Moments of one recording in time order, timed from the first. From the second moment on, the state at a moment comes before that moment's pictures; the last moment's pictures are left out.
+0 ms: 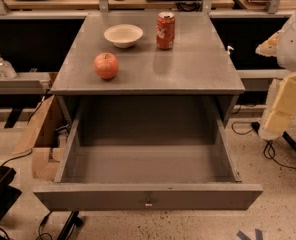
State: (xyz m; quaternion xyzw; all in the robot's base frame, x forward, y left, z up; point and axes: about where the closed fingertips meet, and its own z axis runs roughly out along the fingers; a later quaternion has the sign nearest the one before) arm 0.438 -0.217 0.977 -0.60 0.78 -0.03 0.16
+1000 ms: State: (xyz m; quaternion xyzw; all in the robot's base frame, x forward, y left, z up) arm 0.505 -0.177 0.986 -0.62 0.73 -0.01 0.28
